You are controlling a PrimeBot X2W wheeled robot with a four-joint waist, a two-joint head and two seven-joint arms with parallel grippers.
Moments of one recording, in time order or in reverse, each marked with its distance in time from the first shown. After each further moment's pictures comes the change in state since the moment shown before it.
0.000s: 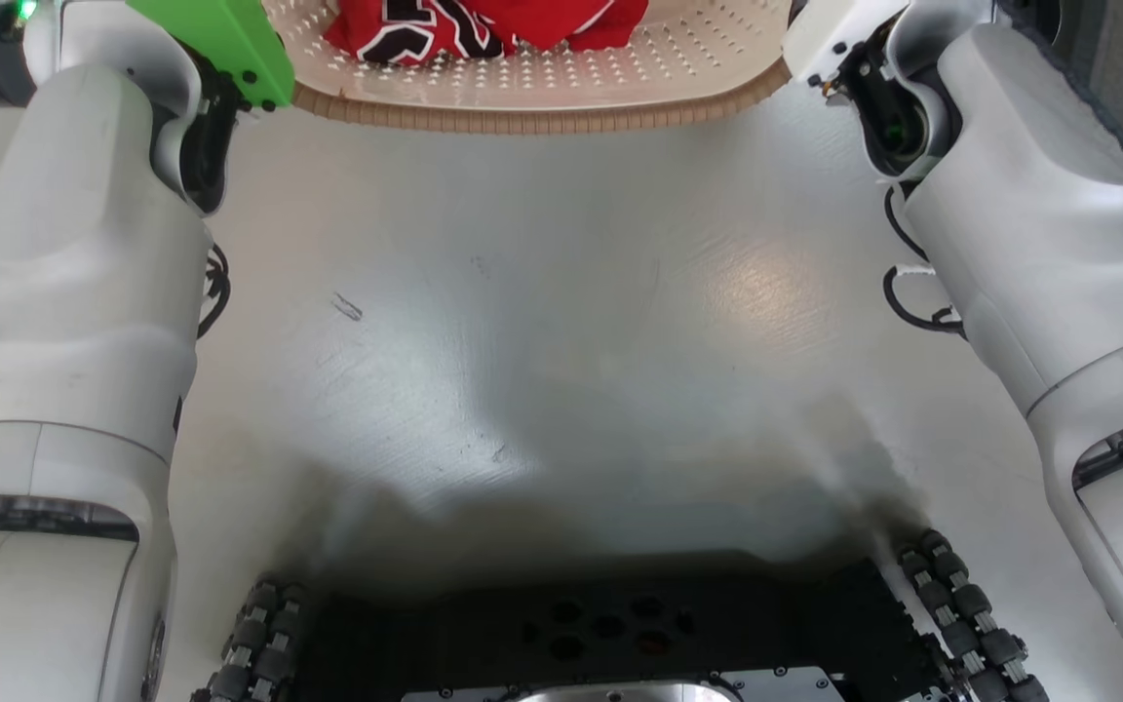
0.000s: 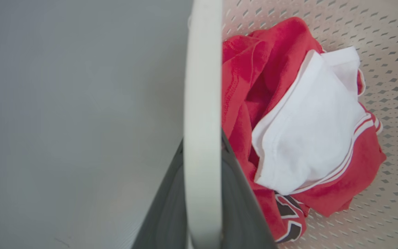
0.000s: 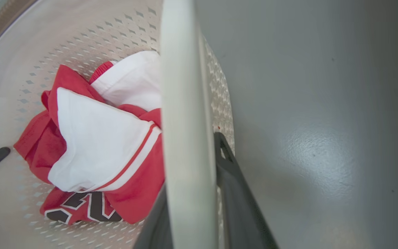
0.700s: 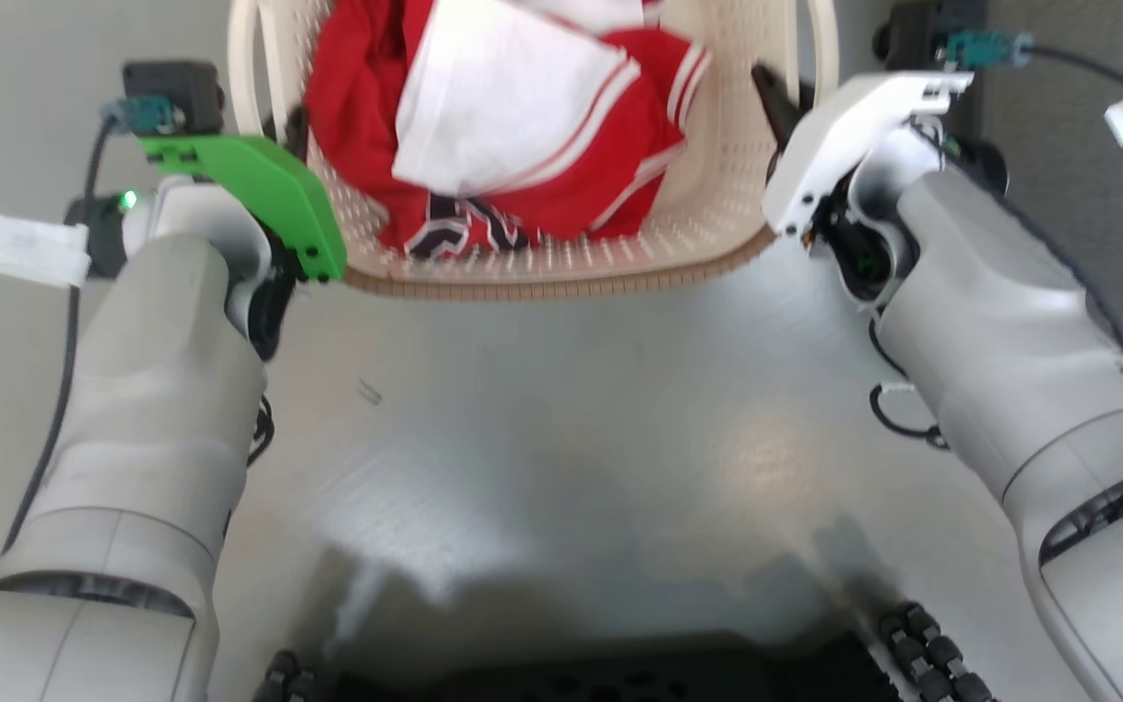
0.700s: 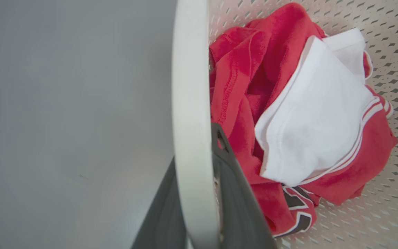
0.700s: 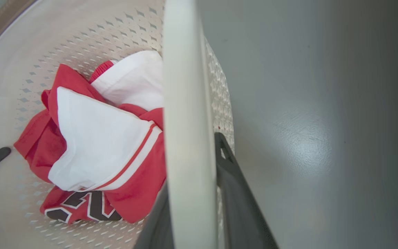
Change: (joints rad) left arm 0.156 -0.023 -0.081 0.123 -0.029 0.000 0.029; right arm 0.137 0.013 0.104 0.093 0.072 0.010 0.064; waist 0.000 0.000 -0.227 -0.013
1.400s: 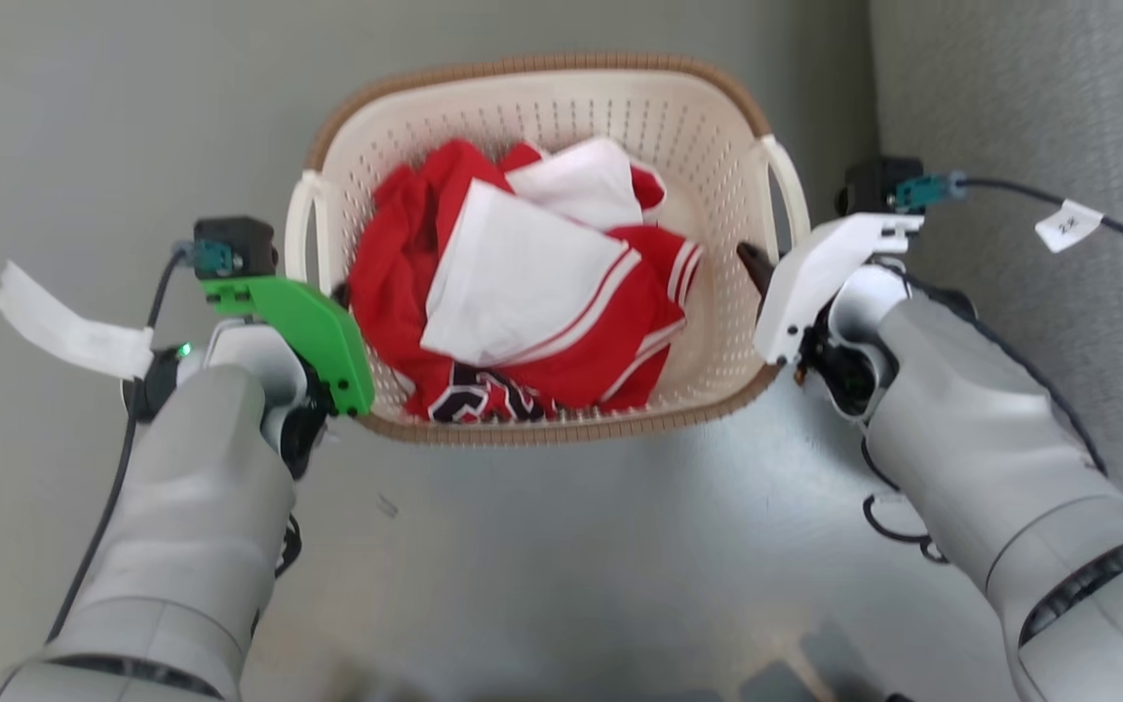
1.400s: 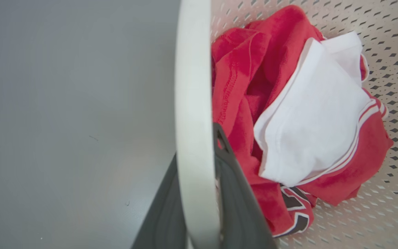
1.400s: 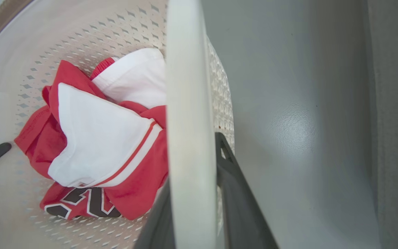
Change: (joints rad) left arm 0.164 -0.013 -0.047 0.042 -0.076 -0.003 0.105; right arm 0.153 0.014 0.051 0.047 0.062 0.002 0.117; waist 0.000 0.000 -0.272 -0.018
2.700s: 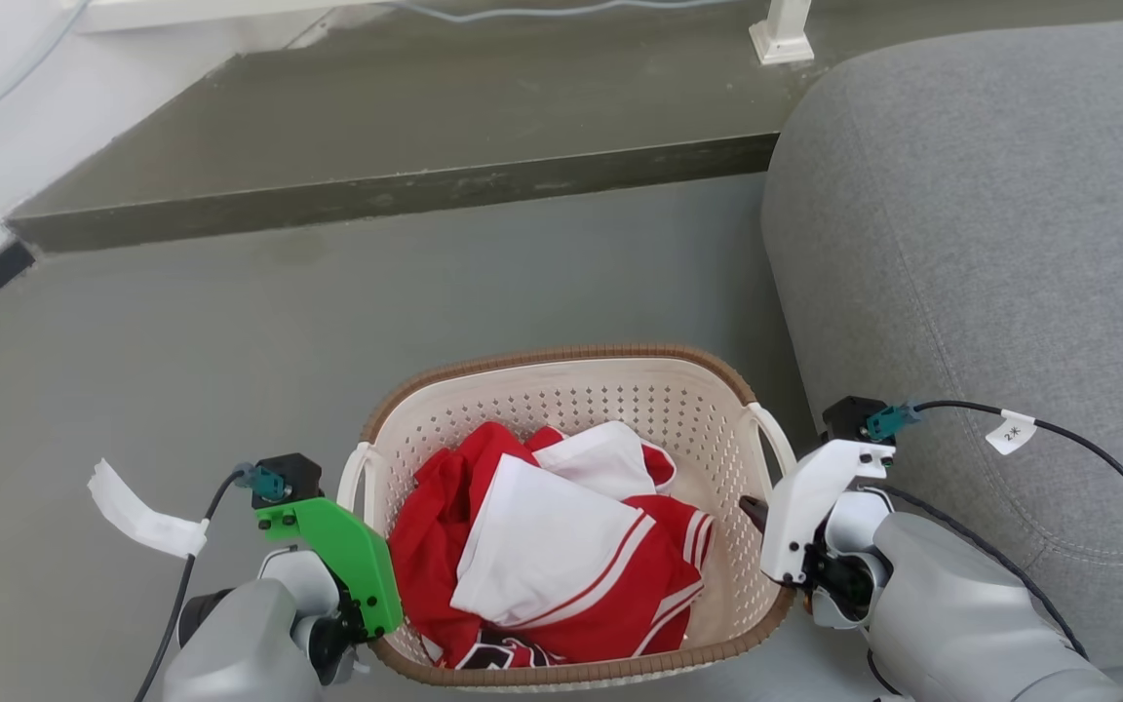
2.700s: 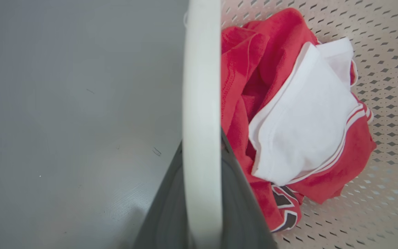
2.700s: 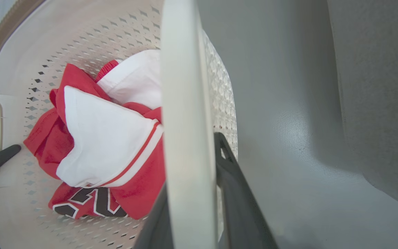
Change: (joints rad) left arm 0.329 0.001 -0.087 -0.038 -0.167 0.000 0.148; right arm 0.314 0.008 0.060 0.004 0.090 0.003 0.104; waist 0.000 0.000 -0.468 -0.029
